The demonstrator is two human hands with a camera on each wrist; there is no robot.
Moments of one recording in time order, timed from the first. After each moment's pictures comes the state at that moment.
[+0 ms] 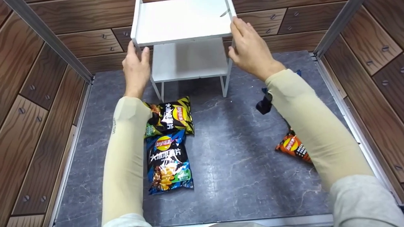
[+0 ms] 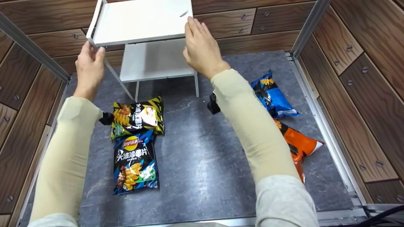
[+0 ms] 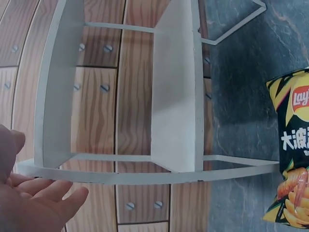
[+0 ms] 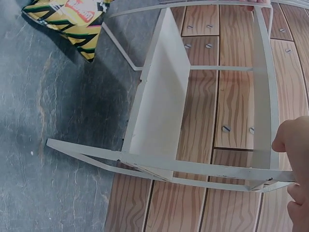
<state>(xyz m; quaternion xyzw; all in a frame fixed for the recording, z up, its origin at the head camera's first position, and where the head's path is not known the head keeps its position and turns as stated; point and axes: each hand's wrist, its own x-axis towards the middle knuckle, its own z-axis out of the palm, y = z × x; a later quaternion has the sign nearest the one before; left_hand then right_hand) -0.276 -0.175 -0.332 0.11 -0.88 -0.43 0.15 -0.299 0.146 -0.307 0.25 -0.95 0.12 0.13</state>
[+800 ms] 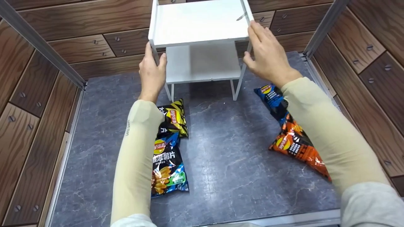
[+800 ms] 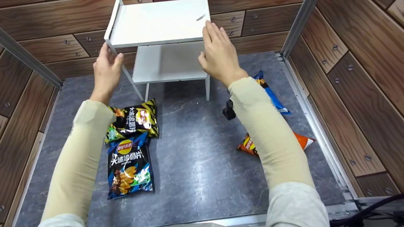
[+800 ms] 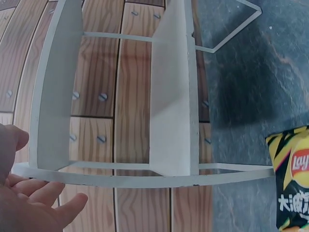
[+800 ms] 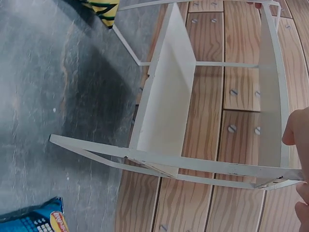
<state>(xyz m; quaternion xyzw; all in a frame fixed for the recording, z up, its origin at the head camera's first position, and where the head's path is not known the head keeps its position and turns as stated) -0.281 -0.133 -0.344 0.05 -0.89 -0.42 0.15 -0.285 0.197 -0.322 0.22 -0.95 0.11 0.19</state>
